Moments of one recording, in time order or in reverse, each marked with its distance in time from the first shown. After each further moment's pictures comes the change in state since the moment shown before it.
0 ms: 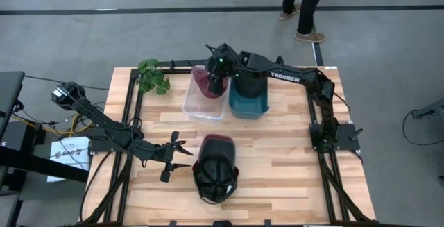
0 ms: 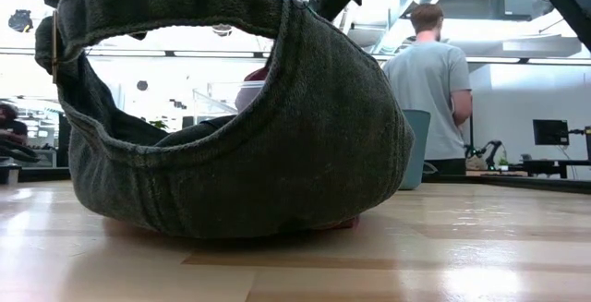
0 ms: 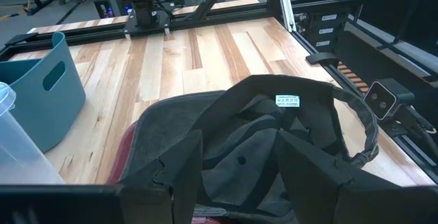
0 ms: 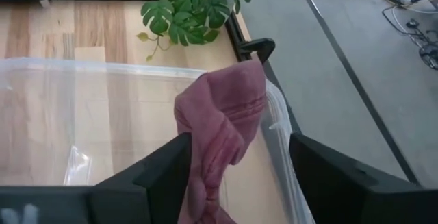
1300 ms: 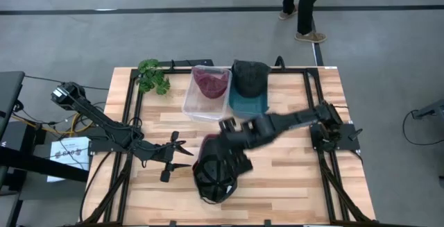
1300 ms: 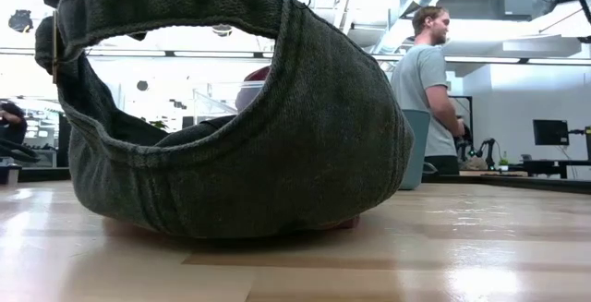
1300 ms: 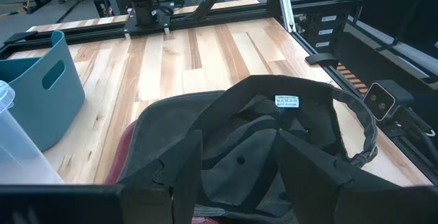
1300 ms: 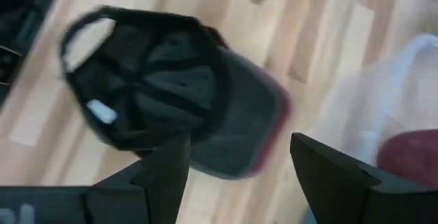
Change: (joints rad) left arm -0.001 0.000 0.000 0.000 0.001 -0.008; right arm 0.651 -0.002 0.276 -0.681 0.053 0.122
